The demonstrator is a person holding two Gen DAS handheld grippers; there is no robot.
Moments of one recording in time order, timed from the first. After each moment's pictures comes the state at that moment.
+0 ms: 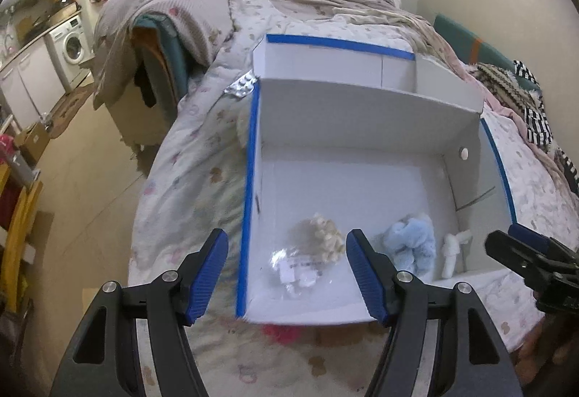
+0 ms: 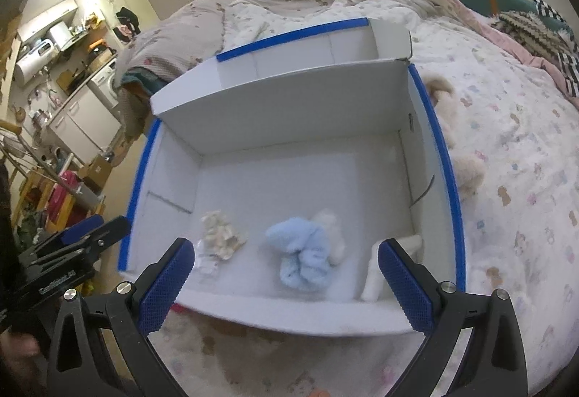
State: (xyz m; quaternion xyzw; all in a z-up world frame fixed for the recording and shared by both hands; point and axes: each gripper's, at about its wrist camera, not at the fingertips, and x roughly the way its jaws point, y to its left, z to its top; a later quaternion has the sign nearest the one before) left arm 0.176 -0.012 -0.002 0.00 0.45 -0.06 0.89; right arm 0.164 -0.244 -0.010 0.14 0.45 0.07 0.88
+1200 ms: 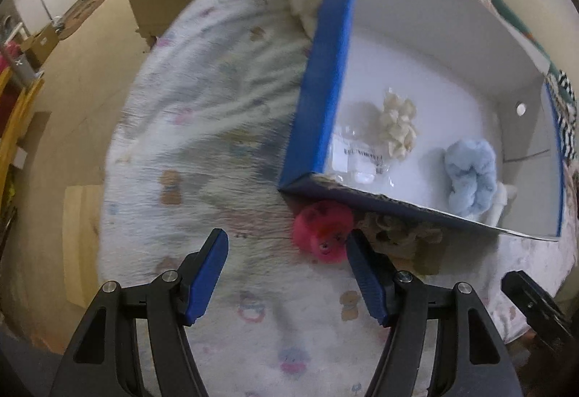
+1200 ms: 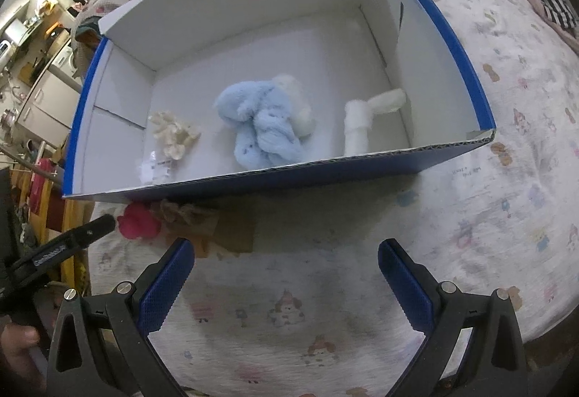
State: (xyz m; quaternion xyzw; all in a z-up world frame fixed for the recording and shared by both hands) left arm 0.158 0.024 -0.107 -0.08 0.59 0.00 0.80; right arm 0.120 -0.239 -0.091 0.16 0.56 0.02 0.81
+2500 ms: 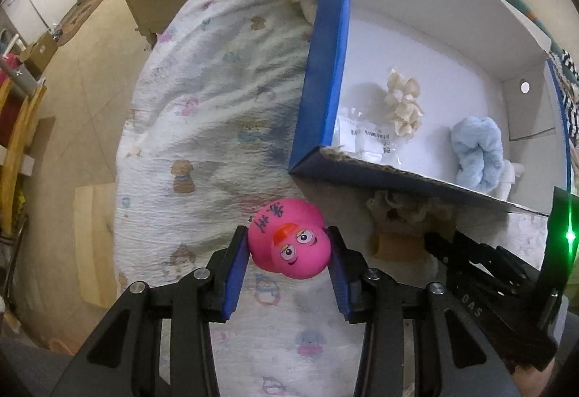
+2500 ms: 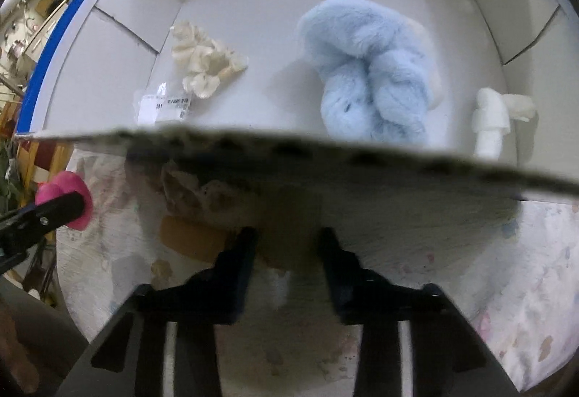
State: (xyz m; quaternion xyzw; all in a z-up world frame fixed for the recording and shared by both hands) left arm 0.152 0.034 -0.094 -0.05 0.61 0.00 0.79; right arm 0.162 -0.154 -0.157 0.07 0.61 0.08 0.79
